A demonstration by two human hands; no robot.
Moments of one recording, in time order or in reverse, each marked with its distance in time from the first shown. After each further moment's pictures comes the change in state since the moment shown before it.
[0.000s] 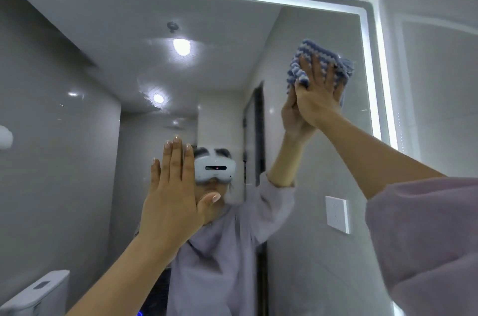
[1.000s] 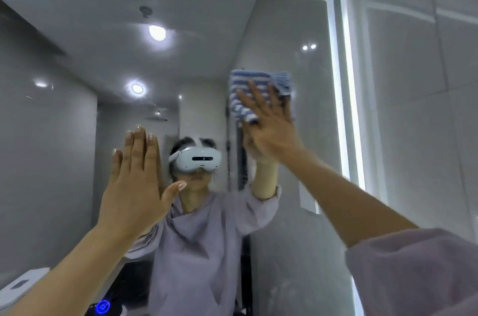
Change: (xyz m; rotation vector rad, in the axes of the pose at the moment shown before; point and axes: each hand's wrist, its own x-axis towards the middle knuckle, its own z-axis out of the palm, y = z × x) left_hand 0.003 -0.006 0.011 0.053 -0.009 0.025; right_hand -0.083 0.013 0.015 -0.123 -0.099 -0.417
